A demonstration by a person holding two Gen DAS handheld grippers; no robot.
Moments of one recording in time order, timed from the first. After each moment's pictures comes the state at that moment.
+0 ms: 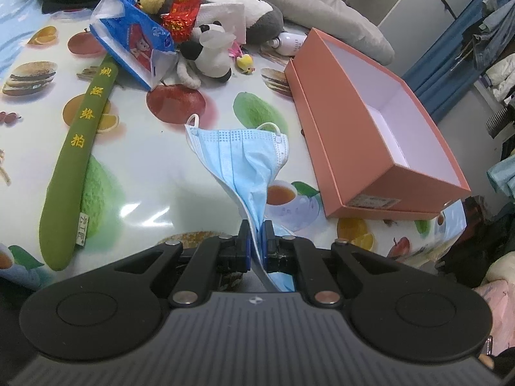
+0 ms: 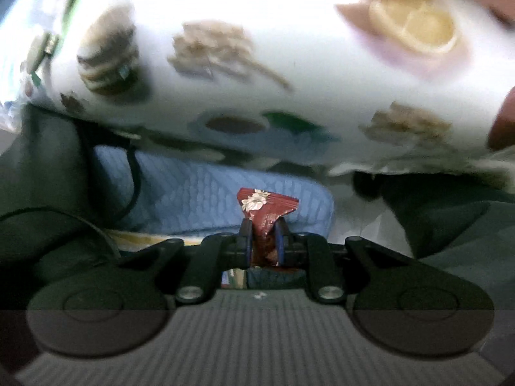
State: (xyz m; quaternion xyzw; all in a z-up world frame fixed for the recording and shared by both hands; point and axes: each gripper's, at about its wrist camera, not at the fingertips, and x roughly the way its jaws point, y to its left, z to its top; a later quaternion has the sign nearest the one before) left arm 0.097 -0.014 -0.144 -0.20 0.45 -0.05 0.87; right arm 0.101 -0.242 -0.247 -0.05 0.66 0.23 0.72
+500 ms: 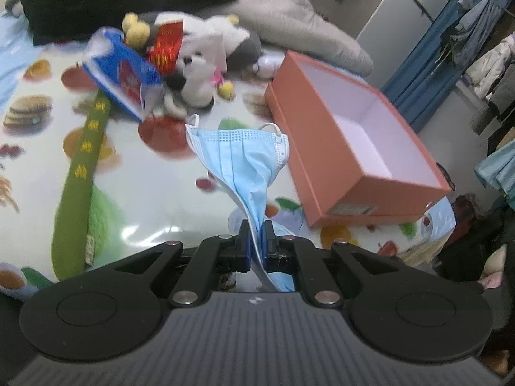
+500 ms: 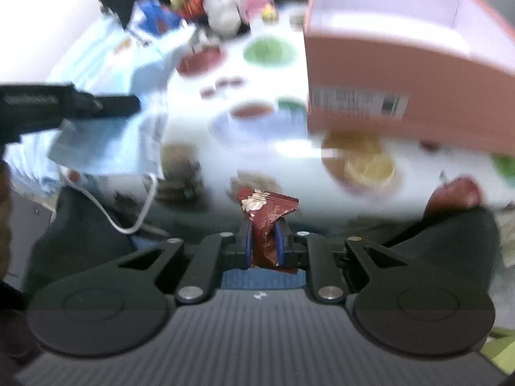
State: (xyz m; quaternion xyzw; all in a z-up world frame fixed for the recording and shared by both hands) left arm 0.079 -0.013 -0.109 -0.18 0.41 -0.07 0.89; right arm 0.083 -0.239 -0.128 -0.02 0.50 0.22 0.84
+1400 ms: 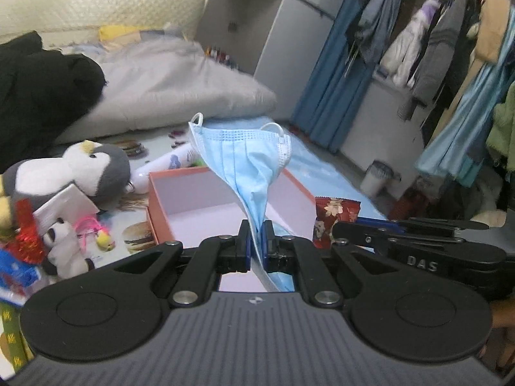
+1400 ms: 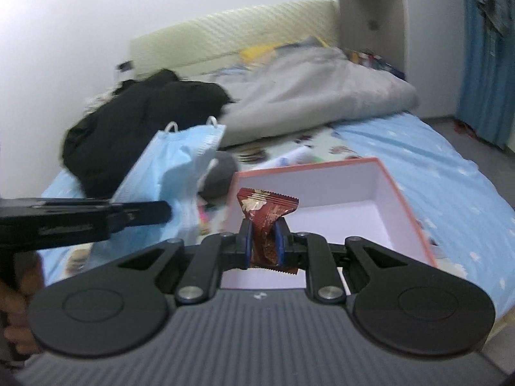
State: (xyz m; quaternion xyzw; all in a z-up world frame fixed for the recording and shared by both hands) left arm 0.243 -0.126 0.027 -0.08 0.33 -0.22 0.91; right arm 0.215 -0.329 0.011 0.04 0.33 0.12 0.94
